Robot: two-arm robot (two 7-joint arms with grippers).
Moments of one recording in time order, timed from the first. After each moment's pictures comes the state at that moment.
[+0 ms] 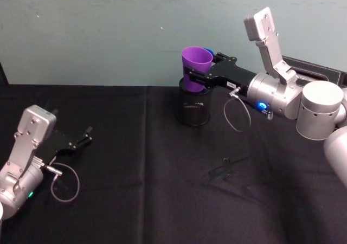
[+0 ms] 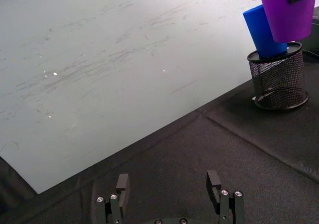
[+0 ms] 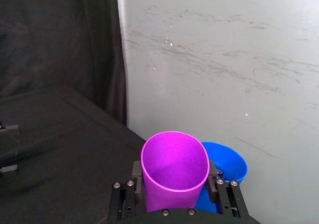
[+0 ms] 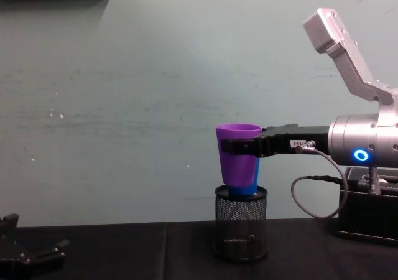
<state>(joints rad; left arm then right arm) -0.20 0.60 0.45 -1.41 -0.25 -0.12 0.03 0.75 0.23 -0.47 -0.97 0.32 0.06 0.54</state>
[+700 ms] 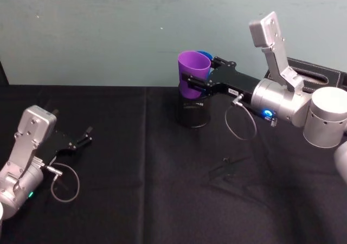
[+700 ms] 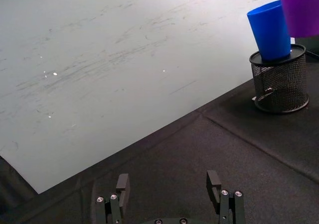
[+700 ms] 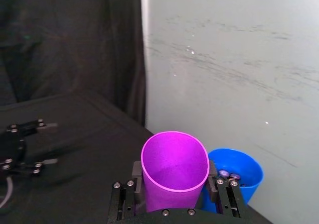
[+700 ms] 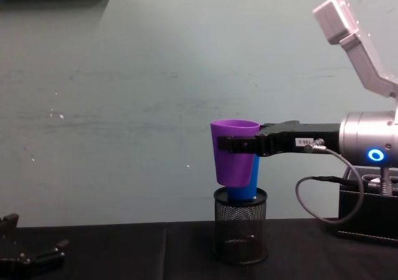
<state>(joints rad) -0.20 0.60 0.45 -1.41 -0.25 -0.12 0.03 0.68 0.29 -0.47 -1.12 0.36 0.08 0.60</state>
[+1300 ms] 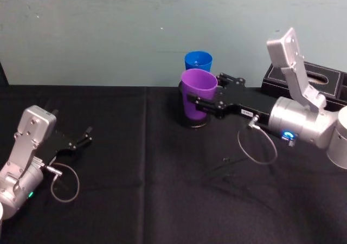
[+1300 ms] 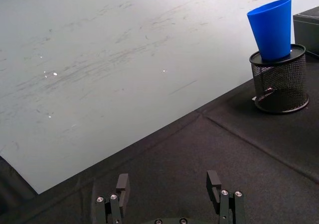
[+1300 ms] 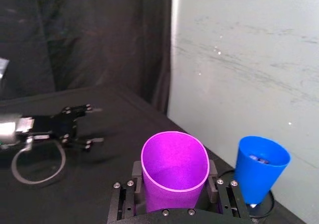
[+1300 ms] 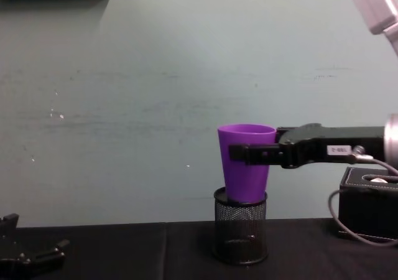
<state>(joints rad) -0.20 0.60 0.45 -1.41 -0.25 -0.12 0.03 0.54 0.45 -0.48 -1.38 0.43 0.11 0.63</state>
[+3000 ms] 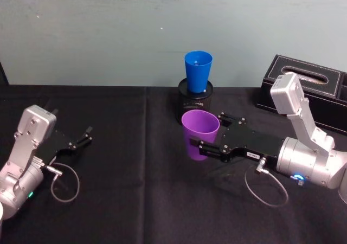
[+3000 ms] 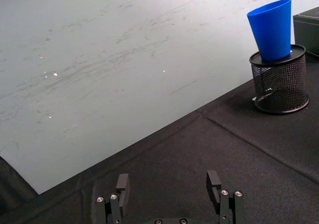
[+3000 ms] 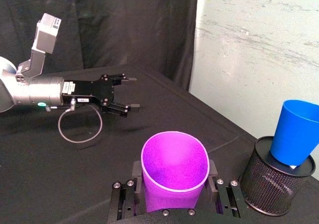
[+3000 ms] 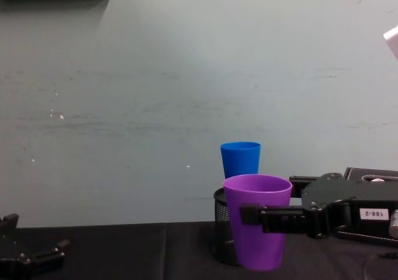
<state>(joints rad) -0.20 0.60 0.45 -1.41 -0.25 -0.12 0.03 0.39 0.57 -0.53 -1.53 0.46 0.06 0.61</state>
